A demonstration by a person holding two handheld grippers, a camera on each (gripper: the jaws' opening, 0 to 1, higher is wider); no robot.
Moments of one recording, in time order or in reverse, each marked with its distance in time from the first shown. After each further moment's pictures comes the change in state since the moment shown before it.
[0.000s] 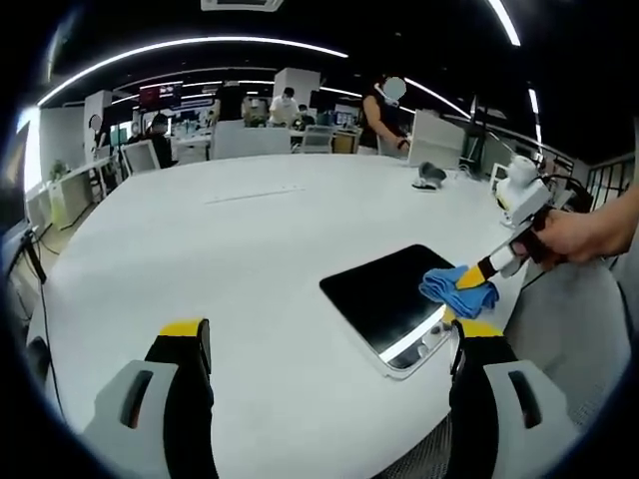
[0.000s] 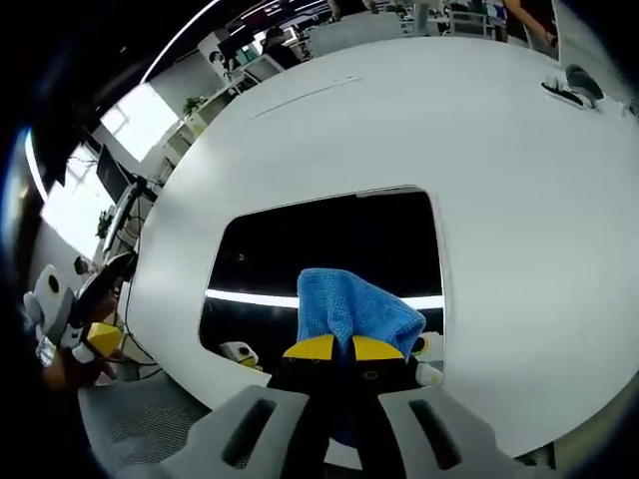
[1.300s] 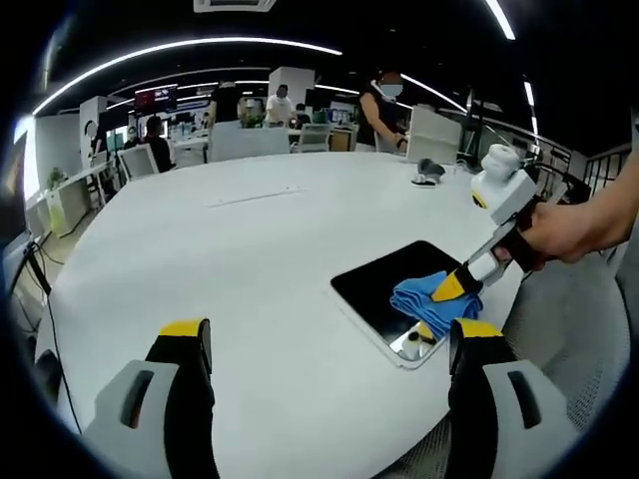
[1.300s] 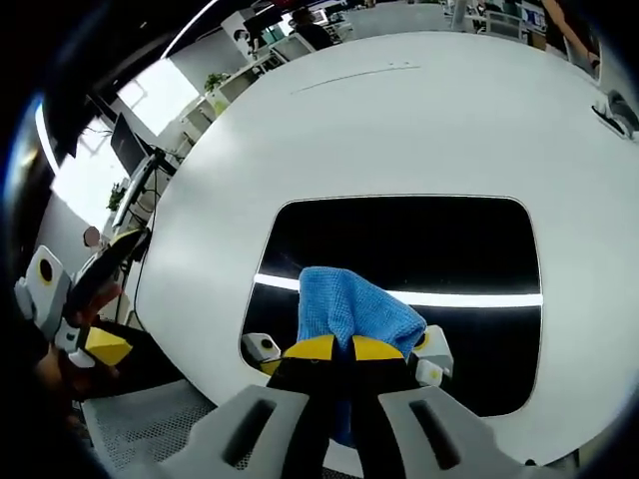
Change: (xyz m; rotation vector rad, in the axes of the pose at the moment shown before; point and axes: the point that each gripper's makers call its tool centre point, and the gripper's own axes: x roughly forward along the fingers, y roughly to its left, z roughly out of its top) left arm -0.010 0.014 0.004 0.030 0.011 0.001; right arm 0.026 0.064 0.003 -0.093 0.064 0.053
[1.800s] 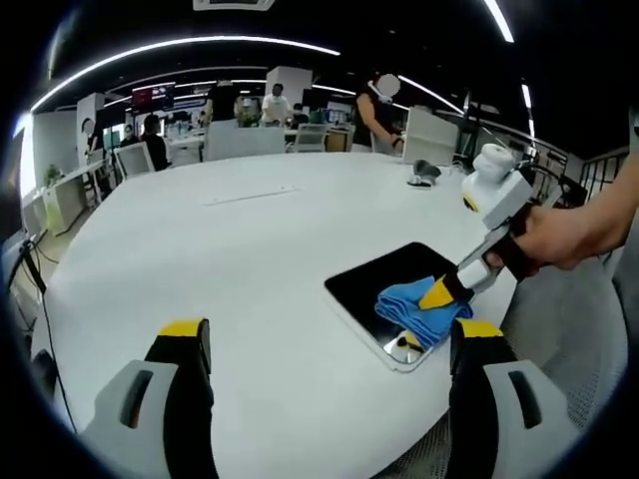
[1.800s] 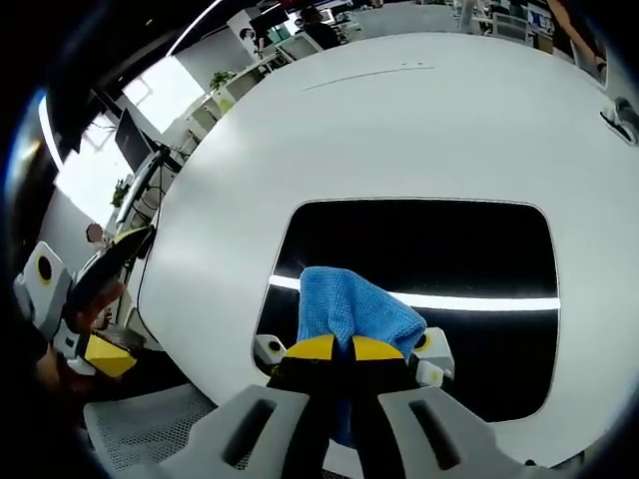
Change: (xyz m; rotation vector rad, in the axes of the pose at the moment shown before) left arm 0.001 -0.002 0.001 -0.012 -0.002 -0.026; right arm 0.008 0.018 0.001 -0.028 -0.001 0.014
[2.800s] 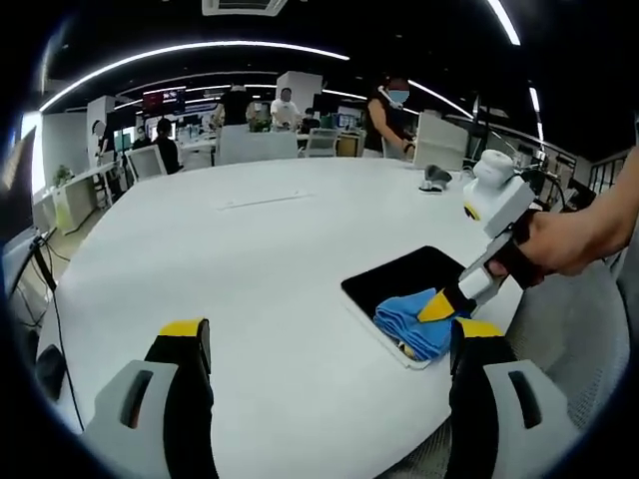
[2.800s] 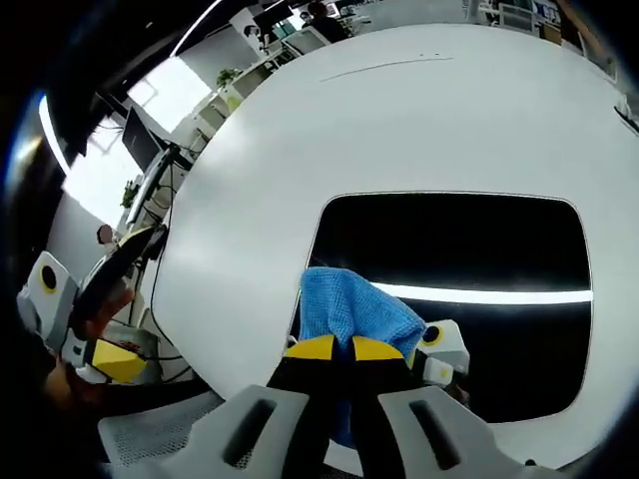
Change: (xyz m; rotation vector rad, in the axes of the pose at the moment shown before) left arm -0.009 0.014 0.002 -0.006 -0.020 0.045; right arm 0.011 0.026 0.002 0.040 0.027 0.064
